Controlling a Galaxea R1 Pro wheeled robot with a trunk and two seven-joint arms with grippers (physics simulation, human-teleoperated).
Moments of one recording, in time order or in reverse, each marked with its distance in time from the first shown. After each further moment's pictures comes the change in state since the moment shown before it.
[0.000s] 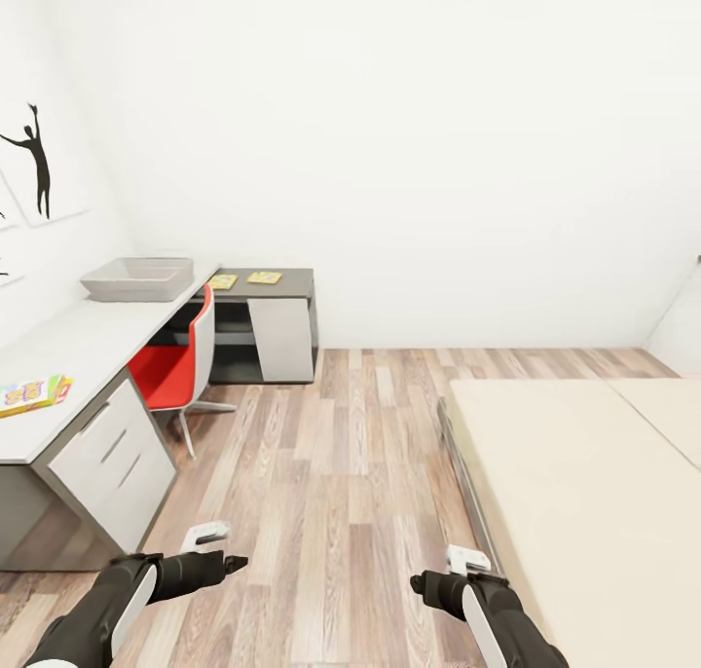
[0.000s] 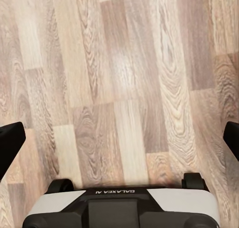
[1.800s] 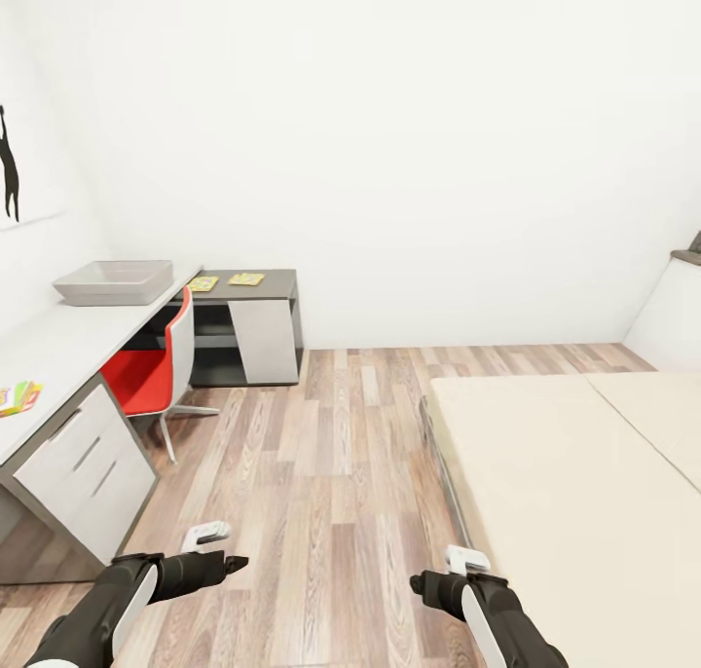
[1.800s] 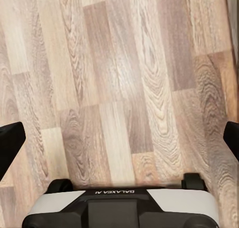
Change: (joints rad) left arm 0.000 -0.001 -0.003 0.000 0.000 -0.001 0.001; right arm 0.000 0.000 0.004 0.000 0.001 0.000 0.000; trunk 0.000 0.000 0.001
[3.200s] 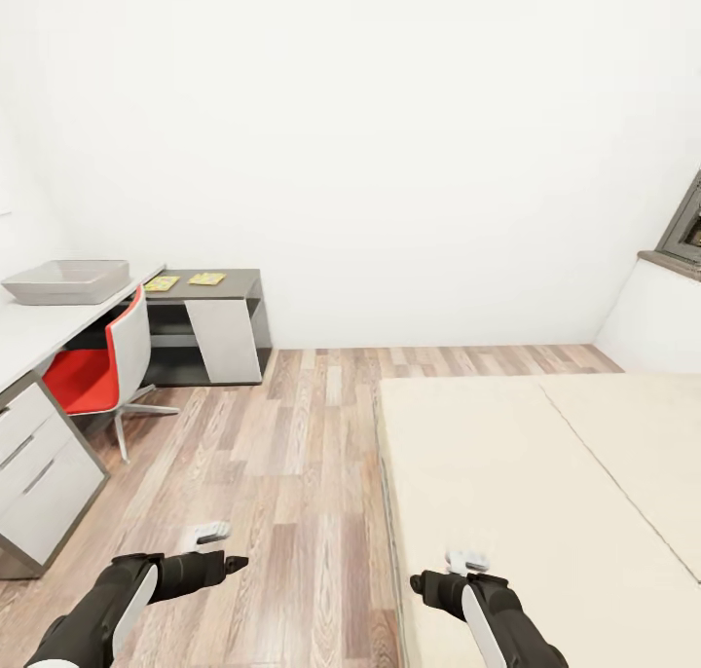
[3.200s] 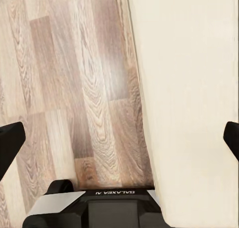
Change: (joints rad) left arm 0.000 0.000 -0.001 0.000 0.000 0.002 0.001; right arm 0.000 0.000 -0.002 0.000 -0.001 -0.003 0.000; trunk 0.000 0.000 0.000
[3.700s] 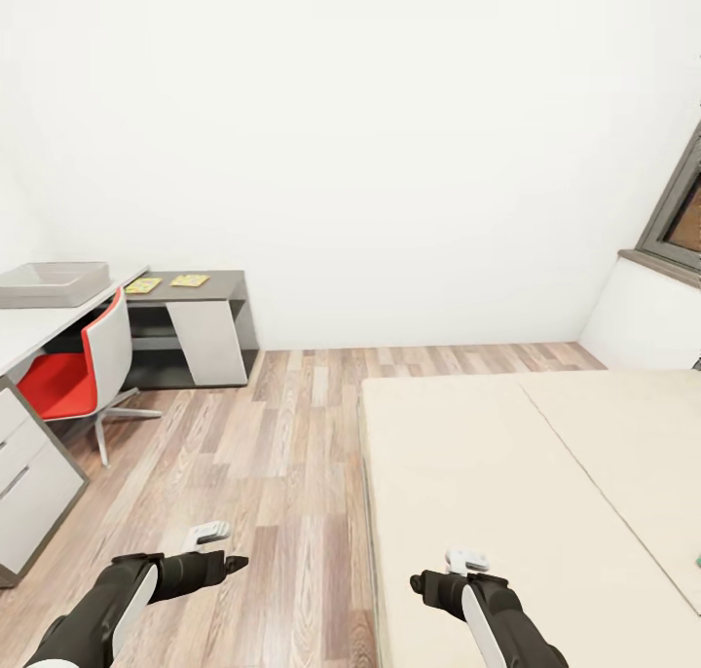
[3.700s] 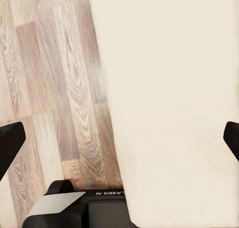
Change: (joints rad) left arm 0.000 0.000 0.000 0.000 0.000 -0.001 -0.001; right arm 0.000 0.000 0.000 0.000 0.000 0.000 0.000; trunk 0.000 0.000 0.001
